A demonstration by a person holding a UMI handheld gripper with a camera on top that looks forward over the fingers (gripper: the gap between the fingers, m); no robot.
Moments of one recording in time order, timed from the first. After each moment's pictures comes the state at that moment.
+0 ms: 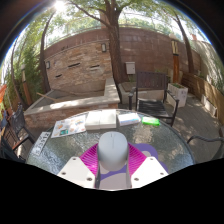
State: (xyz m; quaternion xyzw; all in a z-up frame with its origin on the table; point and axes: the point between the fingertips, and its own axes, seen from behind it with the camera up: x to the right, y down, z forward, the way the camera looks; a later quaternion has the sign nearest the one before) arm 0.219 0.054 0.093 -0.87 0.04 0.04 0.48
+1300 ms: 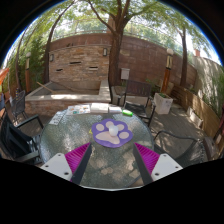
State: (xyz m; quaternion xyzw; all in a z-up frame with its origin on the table) arm 0.218 -0.269 0.216 -0.87 0.01 -0.05 0.48
